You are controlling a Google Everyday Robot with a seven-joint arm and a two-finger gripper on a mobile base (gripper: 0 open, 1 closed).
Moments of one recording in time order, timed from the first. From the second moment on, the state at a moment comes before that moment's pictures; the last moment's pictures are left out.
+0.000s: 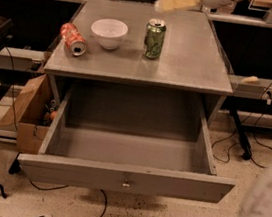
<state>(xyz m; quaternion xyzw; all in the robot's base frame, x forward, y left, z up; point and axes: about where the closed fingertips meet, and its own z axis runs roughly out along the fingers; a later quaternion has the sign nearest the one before) 0.740 -0.100 1.030 -0.31 0.83 0.16 0.44</state>
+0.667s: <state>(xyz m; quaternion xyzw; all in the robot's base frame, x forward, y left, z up) 0.793 -0.010 1.002 -0.30 0.85 0.17 0.40</state>
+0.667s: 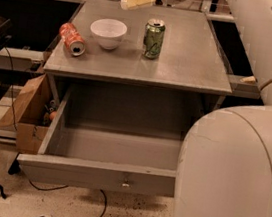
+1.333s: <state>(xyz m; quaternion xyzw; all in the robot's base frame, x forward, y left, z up) 0.794 -0.020 0.980 -0.28 0.86 0.17 0.39</state>
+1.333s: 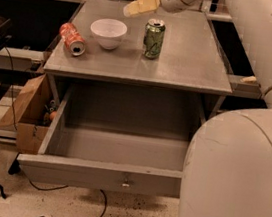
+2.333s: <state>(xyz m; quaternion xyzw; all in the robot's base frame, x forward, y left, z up) 0.798 -0.078 0.895 -0.16 0.90 0.14 0.37</state>
